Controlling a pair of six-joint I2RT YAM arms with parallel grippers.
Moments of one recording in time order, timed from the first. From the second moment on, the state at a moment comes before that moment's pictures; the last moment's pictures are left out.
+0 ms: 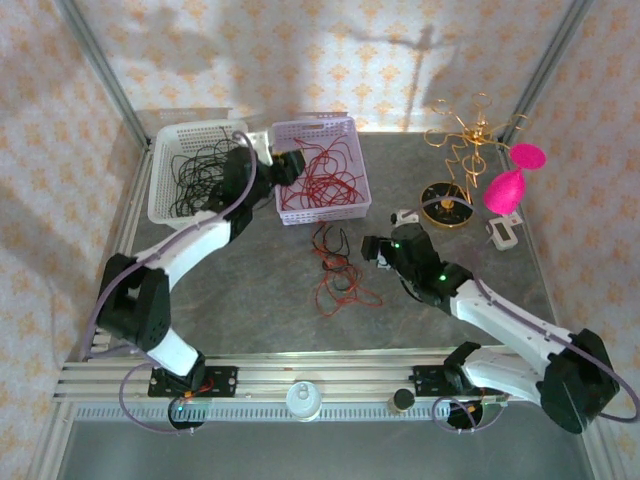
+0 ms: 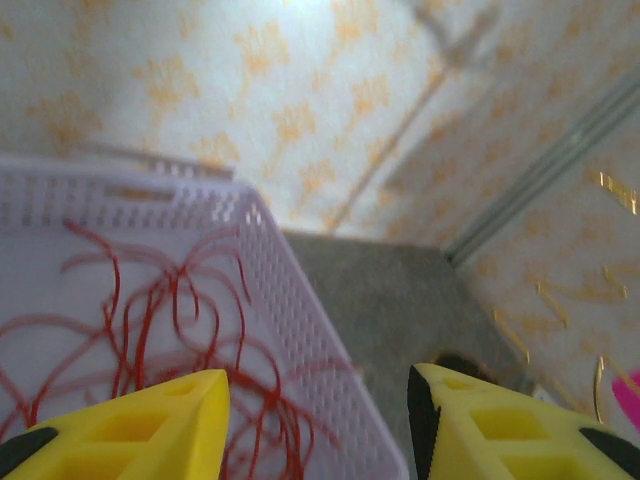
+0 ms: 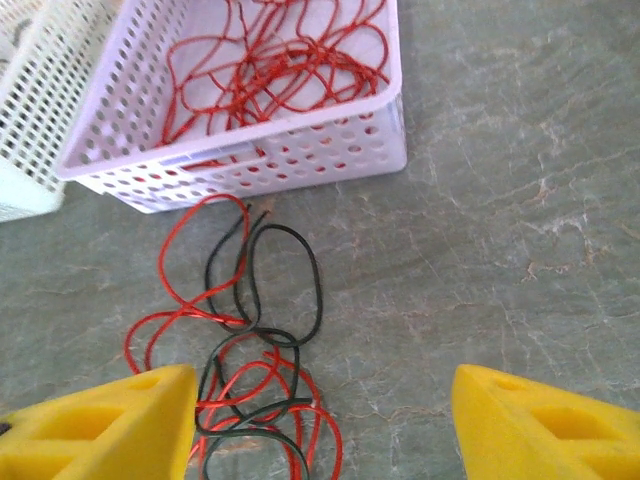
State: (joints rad) left arm -0.36 1.55 1.08 0.26 0.13 -0.51; right arm 0.63 1.08 0.65 -0.20 0.18 0.55
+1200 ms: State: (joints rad) left arm -0.45 1.11 0.48 0.18 0.19 -0.60; right arm 0.74 1.66 0.94 -0.12 -0.12 0.27
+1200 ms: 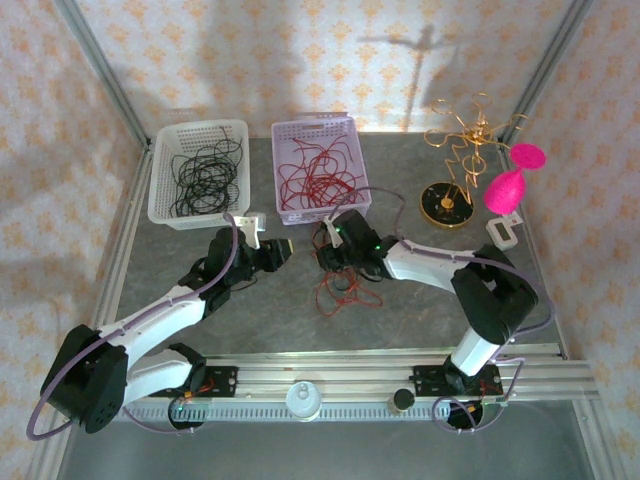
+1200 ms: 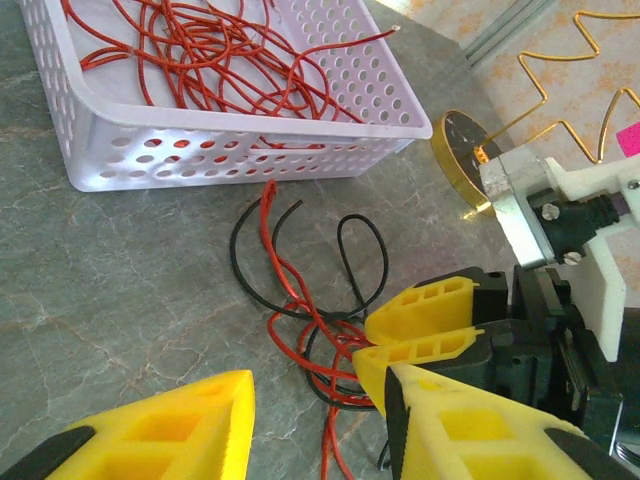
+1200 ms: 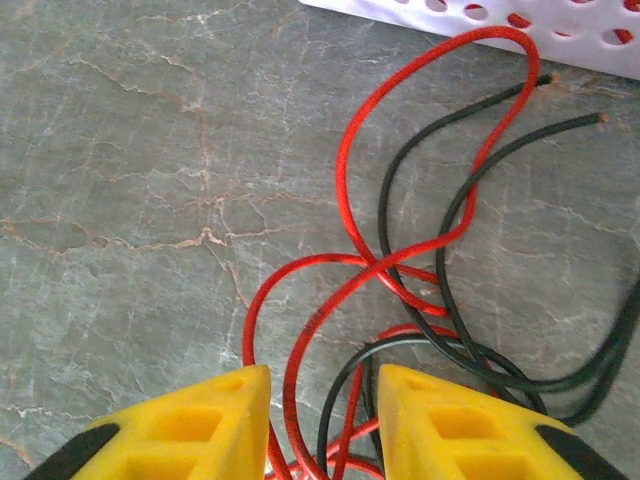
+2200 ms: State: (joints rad) left arm -0.45 1.12 0.48 0.12 0.18 -0.58; right arm 0.77 1.70 0.97 -0.13 -0.09 0.20
